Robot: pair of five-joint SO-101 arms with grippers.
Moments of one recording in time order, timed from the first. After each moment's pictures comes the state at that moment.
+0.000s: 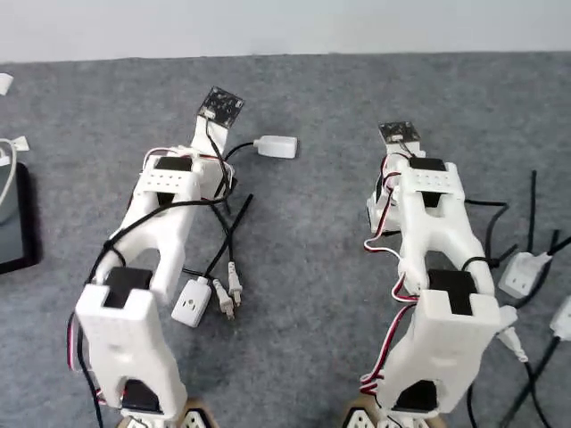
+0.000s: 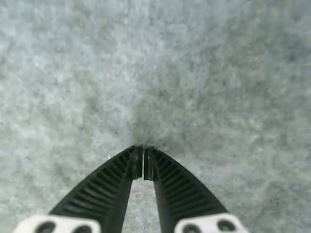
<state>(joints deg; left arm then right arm) 1.4 27.2 4.4 41.4 -15.7 2.4 21.5 6.4 62.9 10.9</state>
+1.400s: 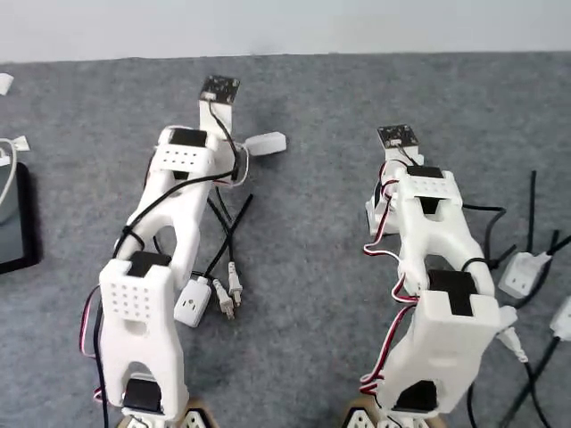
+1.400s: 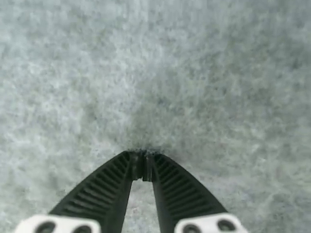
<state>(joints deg) 4.0 37.6 -20.7 65.3 0.8 2.4 21.4 10.4 55.6 10.9</state>
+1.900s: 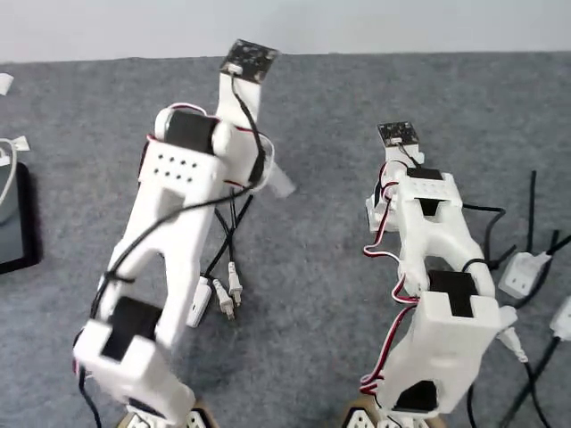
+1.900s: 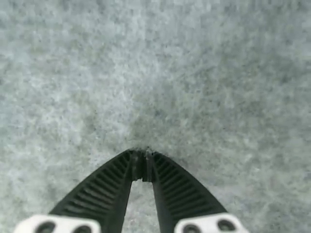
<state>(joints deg) 14.9 8.7 -20.7 91.6 0.8 2.4 21.0 11.5 52.3 10.9</state>
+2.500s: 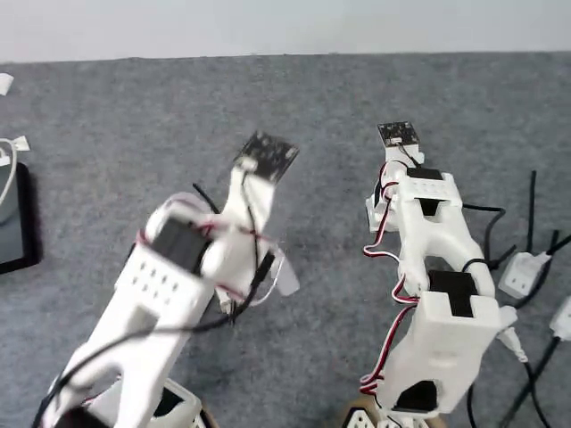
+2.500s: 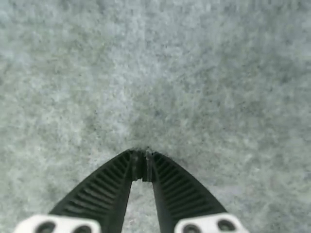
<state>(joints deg) 27.0 -31.2 24.0 88.4 6.8 2.4 21.0 11.5 52.3 10.9</state>
